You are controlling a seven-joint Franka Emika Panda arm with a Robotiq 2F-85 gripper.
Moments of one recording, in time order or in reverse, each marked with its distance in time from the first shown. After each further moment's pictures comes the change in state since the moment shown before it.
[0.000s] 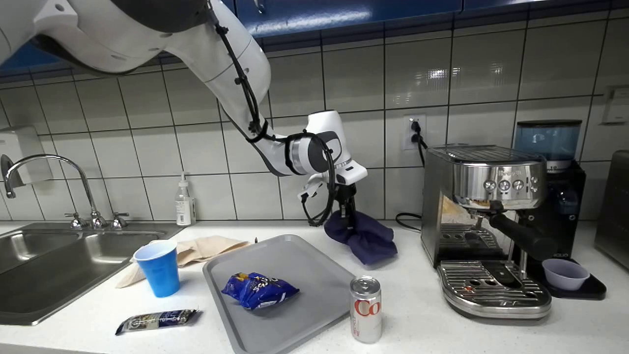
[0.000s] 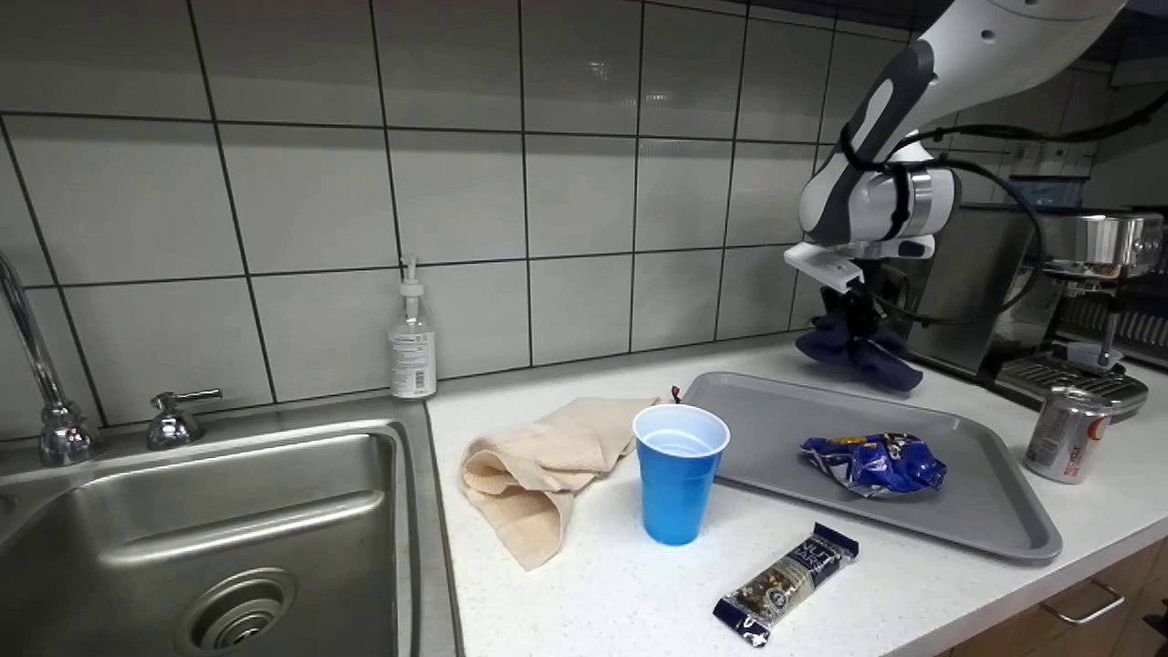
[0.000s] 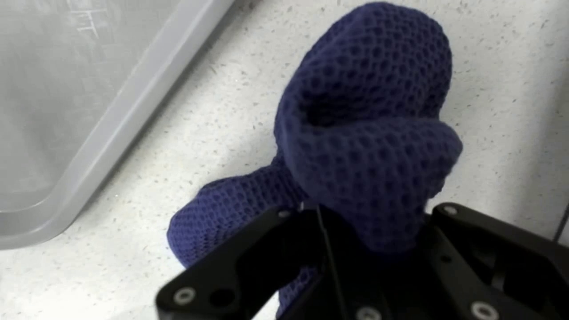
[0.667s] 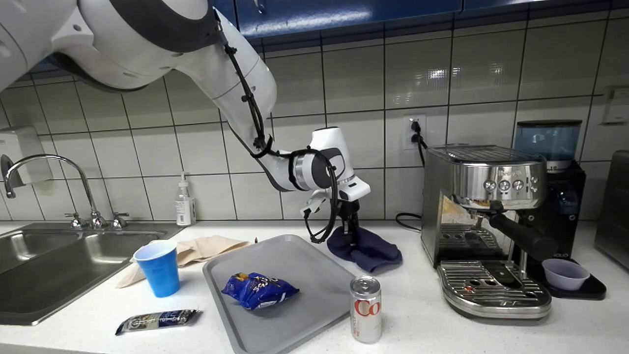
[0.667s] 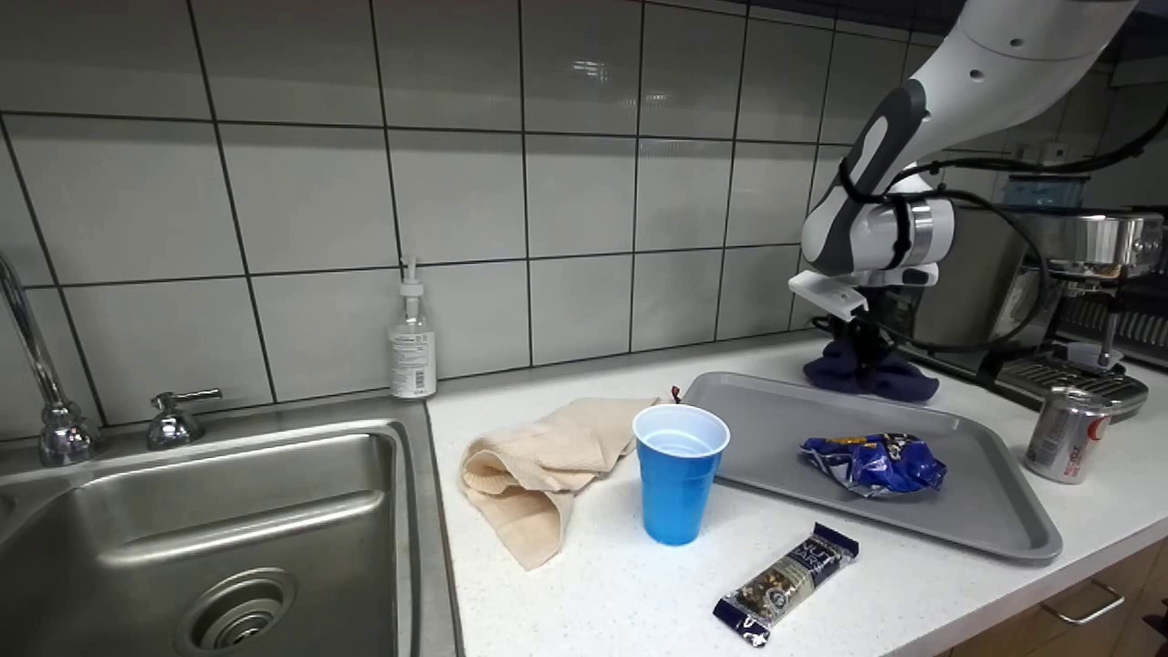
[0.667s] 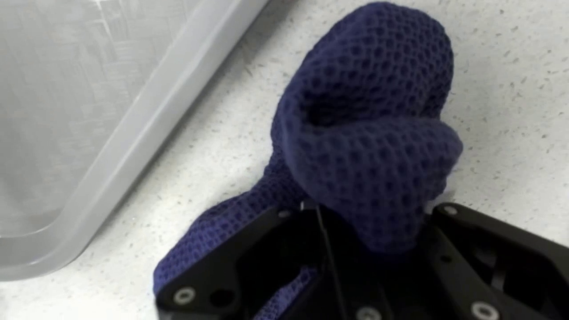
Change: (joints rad) arm -0.008 0.071 -0.007 0.010 0.002 0.007 0.012
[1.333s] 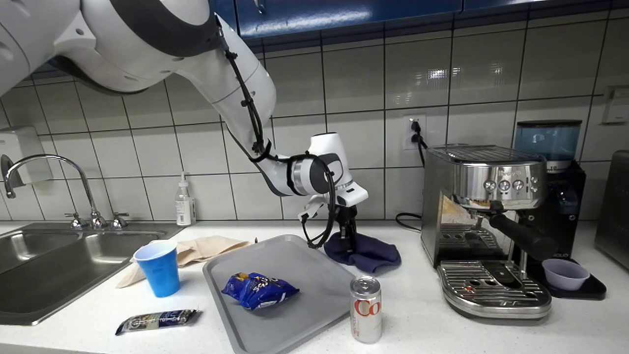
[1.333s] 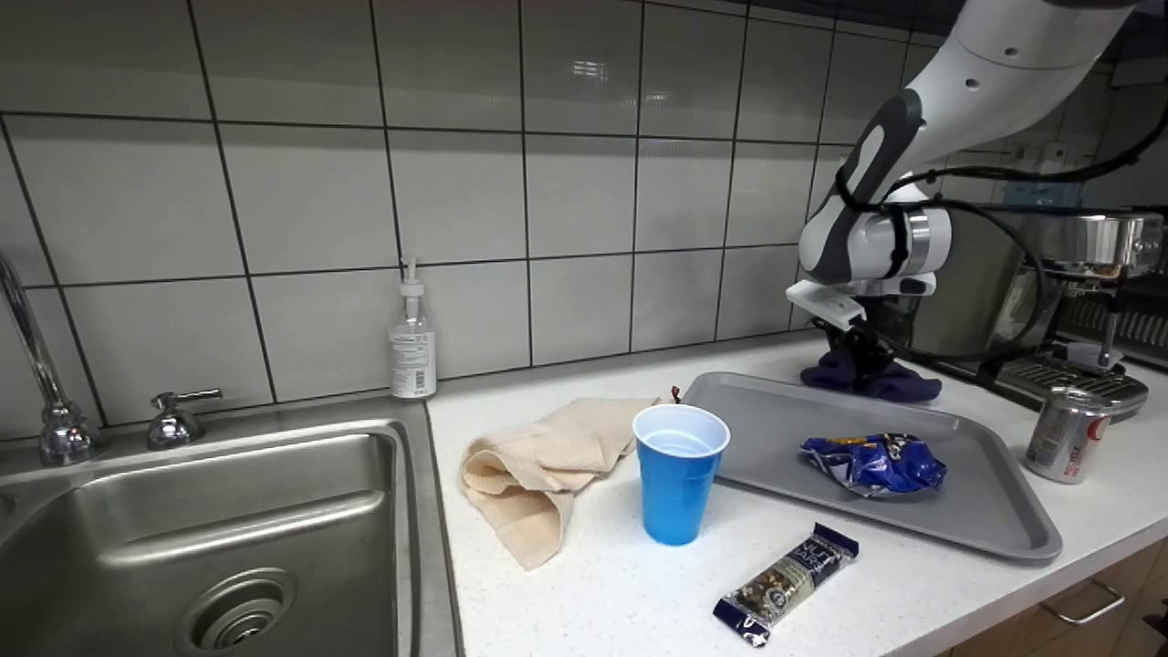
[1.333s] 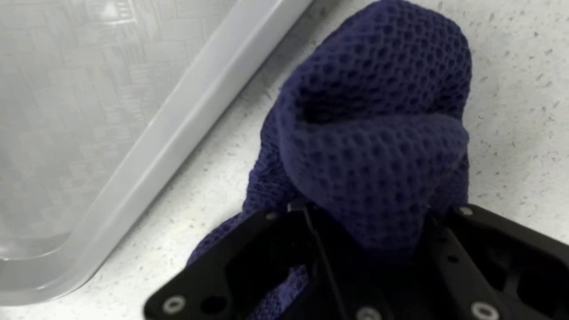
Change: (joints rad) arm 0.001 0.013 0.009 -0.011 0.000 0.003 0.001
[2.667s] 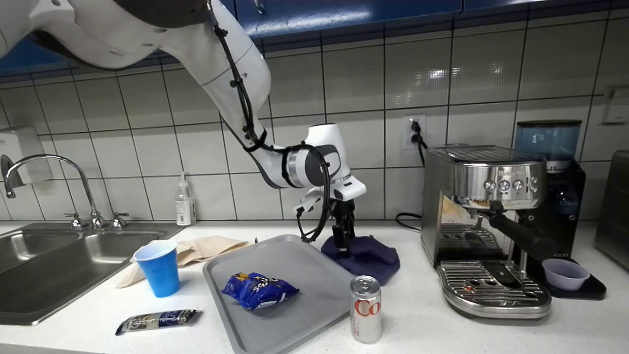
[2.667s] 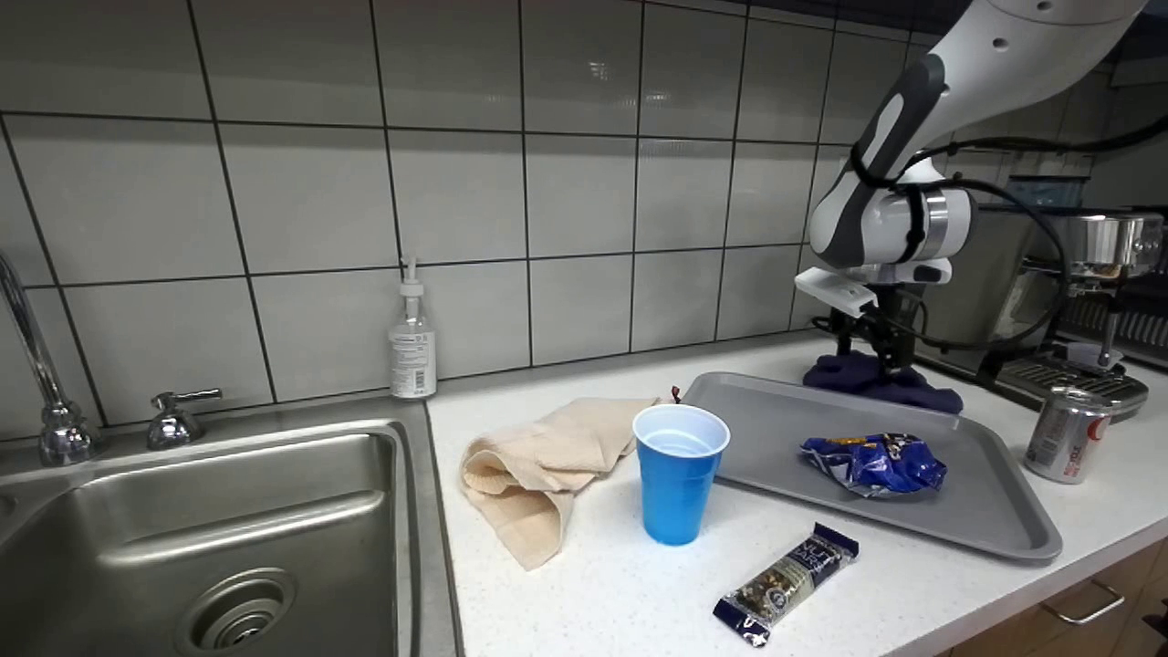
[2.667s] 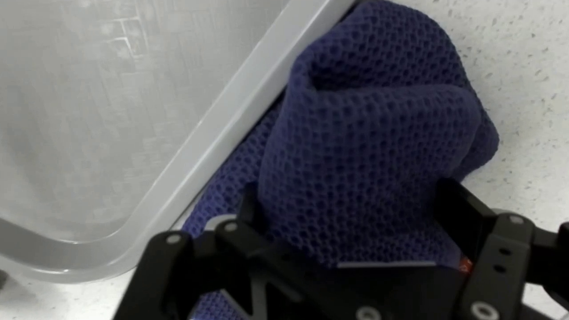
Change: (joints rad) arm -0.001 -0.095 0.006 -0.105 0.000 0.003 0.000
